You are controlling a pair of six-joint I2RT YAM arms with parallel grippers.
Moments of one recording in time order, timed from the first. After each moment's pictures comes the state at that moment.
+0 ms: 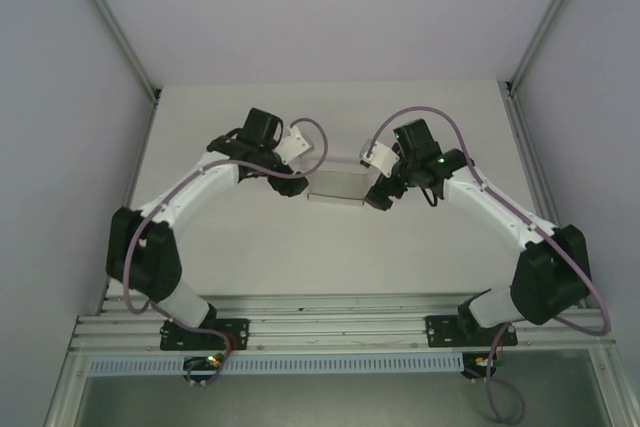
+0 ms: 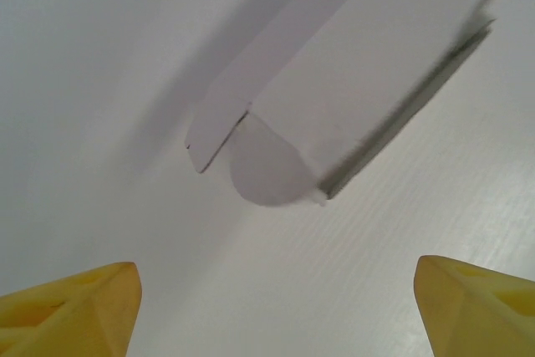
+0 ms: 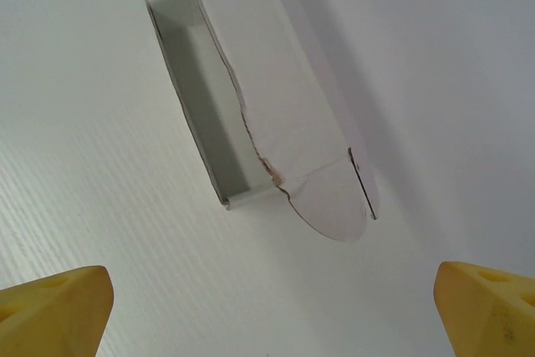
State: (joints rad) left arm -0.51 1.62 1.30 -0.68 0.21 0.43; right arm 0.40 1.45 1.13 -0.62 -0.16 -0.59
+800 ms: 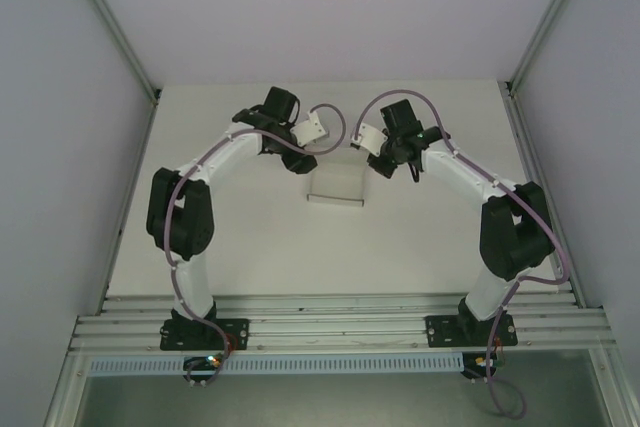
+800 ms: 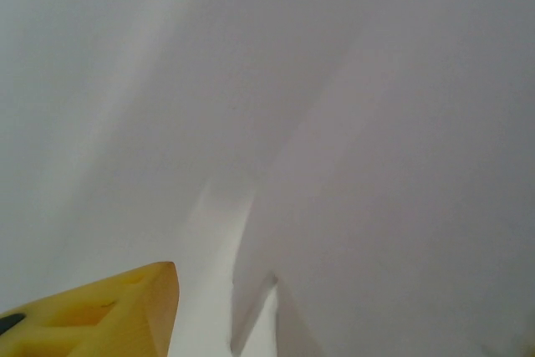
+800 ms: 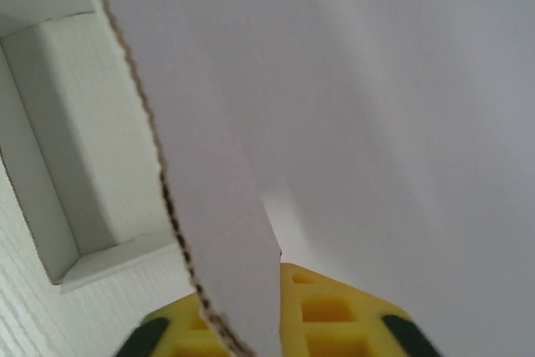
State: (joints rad) left arm -0.50 1.94 1.63 -0.75 0.27 0.59; right arm 0.36 1.72 1.33 -0.56 -0.12 -0.70
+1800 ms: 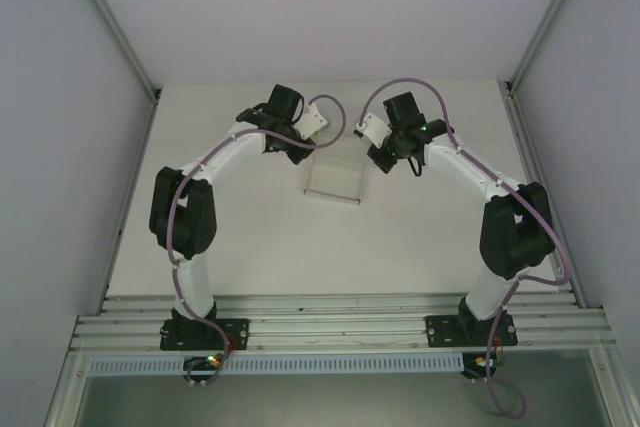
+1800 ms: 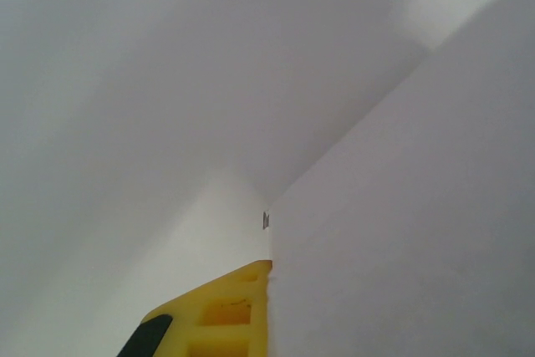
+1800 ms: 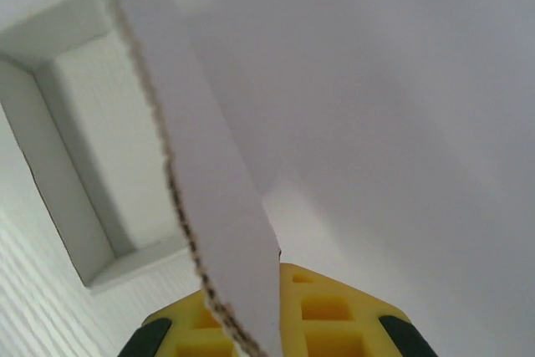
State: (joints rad) left arm -0.53 1.95 1.64 -0.67 0.17 0.36; right arm 0.36 1.72 1.40 -0.60 -0.12 -0.45
